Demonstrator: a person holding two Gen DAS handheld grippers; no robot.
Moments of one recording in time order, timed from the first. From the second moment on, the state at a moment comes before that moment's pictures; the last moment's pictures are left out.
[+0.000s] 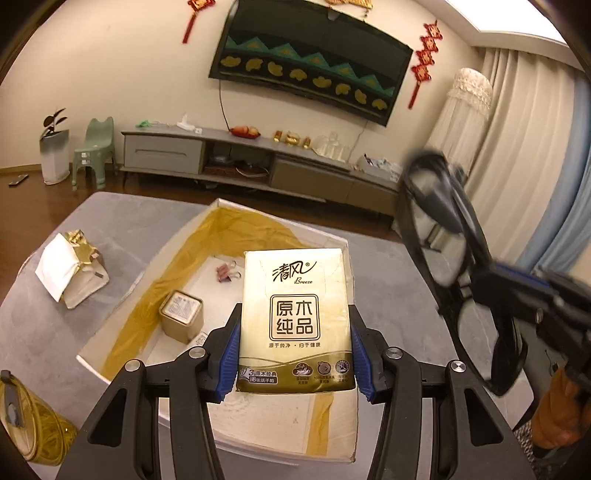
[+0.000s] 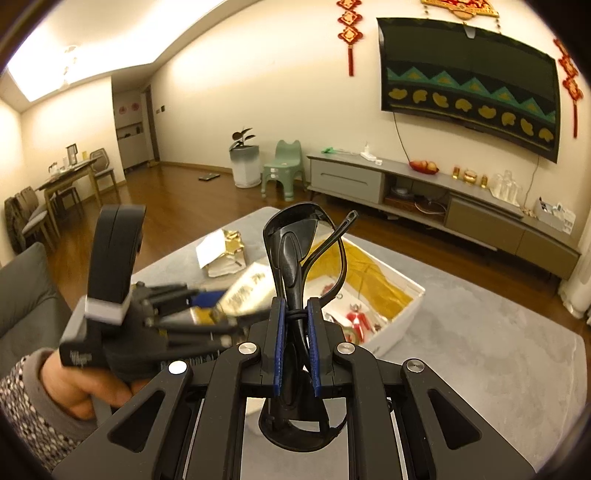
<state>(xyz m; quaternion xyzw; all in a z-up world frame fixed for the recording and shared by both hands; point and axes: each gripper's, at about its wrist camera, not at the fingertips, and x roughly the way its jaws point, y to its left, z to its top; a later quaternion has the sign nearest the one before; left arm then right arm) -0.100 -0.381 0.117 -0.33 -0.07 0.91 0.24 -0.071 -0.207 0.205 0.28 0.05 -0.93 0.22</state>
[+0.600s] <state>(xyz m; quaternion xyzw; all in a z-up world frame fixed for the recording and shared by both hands) -0.119 -0.363 0.083 -0.38 -0.04 0.88 0.27 -0.169 -0.249 0.178 0.33 0.11 -0.92 0.20</state>
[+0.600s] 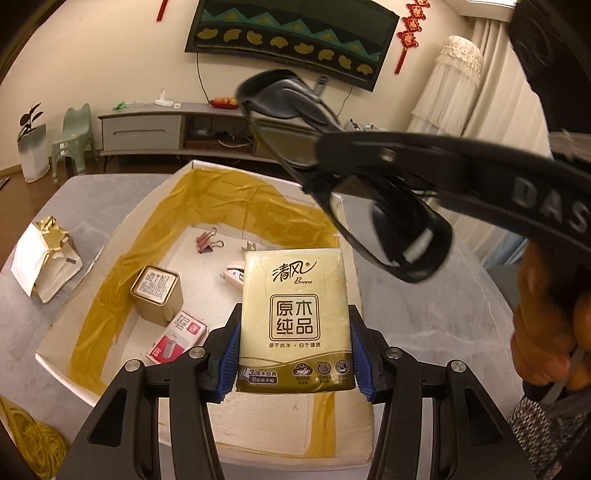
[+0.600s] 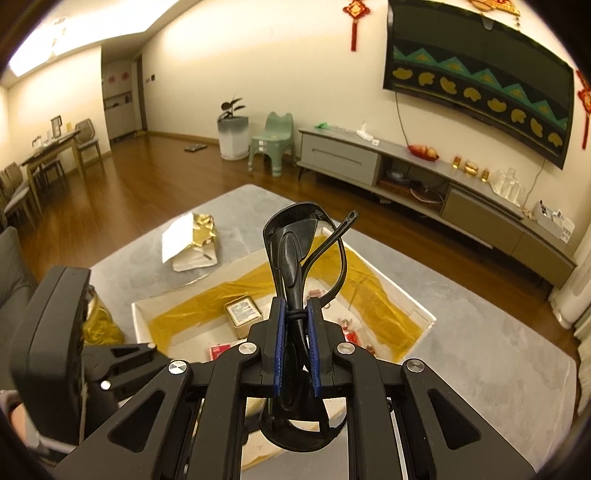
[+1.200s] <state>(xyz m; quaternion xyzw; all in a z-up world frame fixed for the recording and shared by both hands) -0.148 -0.455 0.095 -0.37 -0.17 0.89 0.19 -0.210 -0.242 0.134 0.39 0.10 -0.89 0.20</state>
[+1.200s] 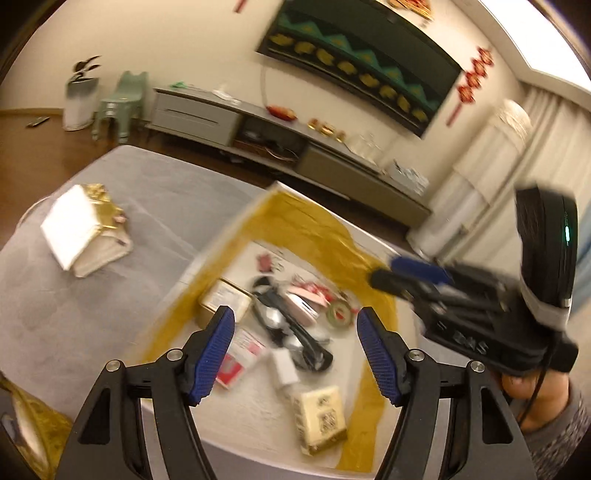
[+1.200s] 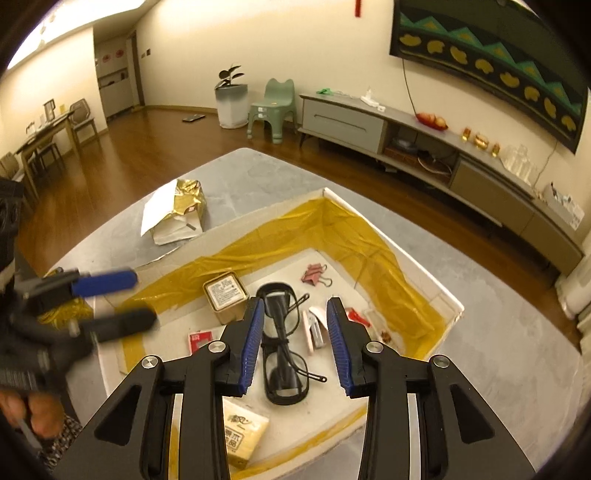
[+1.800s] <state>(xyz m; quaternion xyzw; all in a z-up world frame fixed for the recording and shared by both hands) -0.138 -0.440 0.103 -0.35 -0.10 0.92 0.17 -0.144 -0.237 0.152 0.38 0.20 -0.88 0.19</state>
